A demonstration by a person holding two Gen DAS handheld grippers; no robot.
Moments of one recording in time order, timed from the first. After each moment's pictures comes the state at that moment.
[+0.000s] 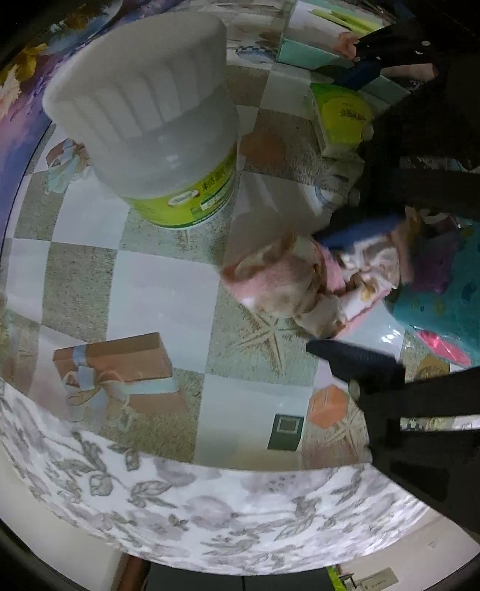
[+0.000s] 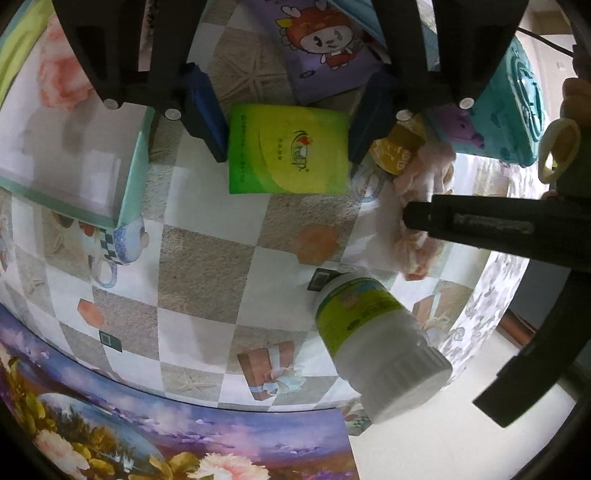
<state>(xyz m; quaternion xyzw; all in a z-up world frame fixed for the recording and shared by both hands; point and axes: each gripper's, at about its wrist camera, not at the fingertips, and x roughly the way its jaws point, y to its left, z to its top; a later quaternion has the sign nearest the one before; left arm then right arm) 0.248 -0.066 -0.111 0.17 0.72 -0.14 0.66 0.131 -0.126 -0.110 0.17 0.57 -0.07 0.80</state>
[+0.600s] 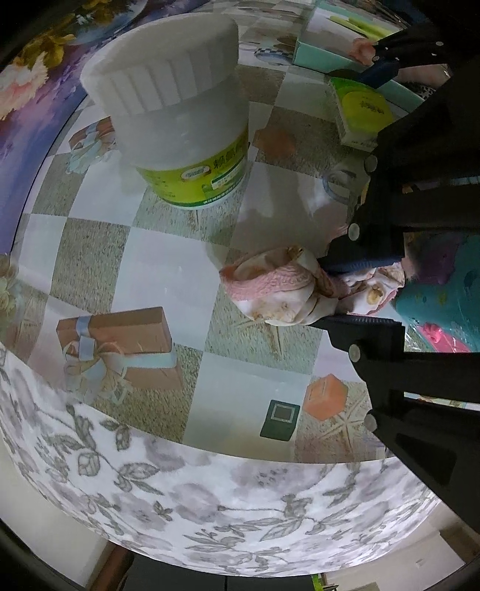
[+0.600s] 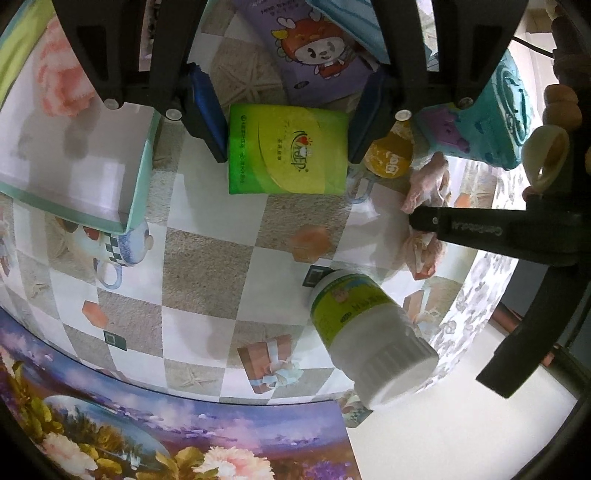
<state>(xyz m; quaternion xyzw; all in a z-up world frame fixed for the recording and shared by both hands) 0.244 -0.057 -0.108 0.14 0.71 -0.13 0.68 0.114 -0.133 -0.098 0.19 0.56 -0.07 0.80</state>
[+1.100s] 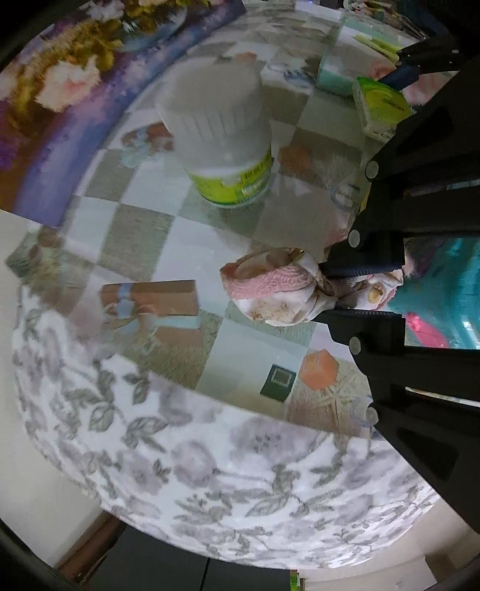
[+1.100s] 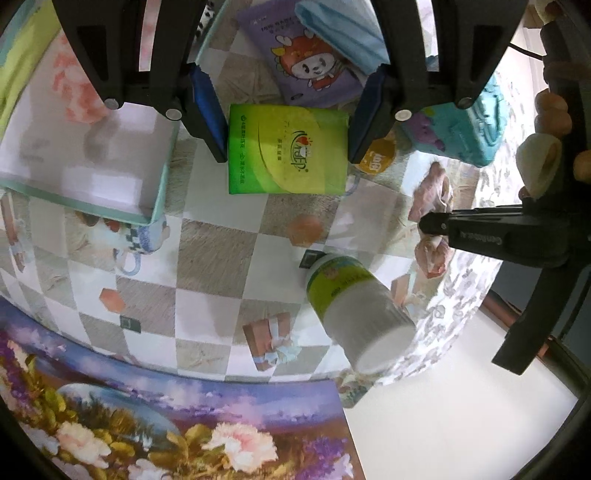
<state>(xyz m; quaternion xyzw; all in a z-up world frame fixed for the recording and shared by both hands) 0.244 -0.011 -0.061 0.09 0.68 -0.11 0.72 0.097 -0.140 -0.064 0.19 0.54 -0.07 0.82</state>
